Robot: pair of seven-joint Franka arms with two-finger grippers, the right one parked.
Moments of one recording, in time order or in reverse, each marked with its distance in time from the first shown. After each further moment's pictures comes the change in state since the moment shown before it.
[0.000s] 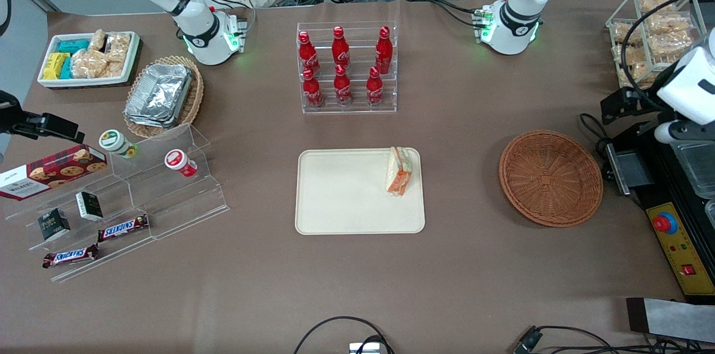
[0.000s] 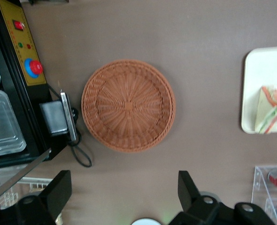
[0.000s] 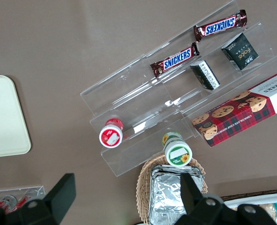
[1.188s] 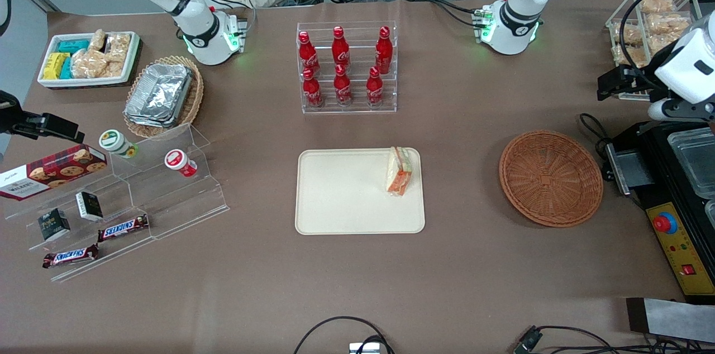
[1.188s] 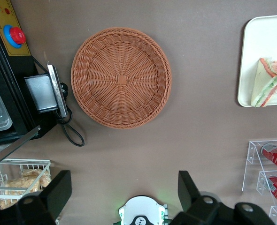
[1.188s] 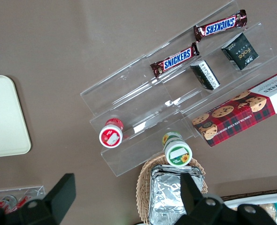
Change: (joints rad) arm -0.032 -0.091 0.077 -0.136 -0.060 -0.019 0.026
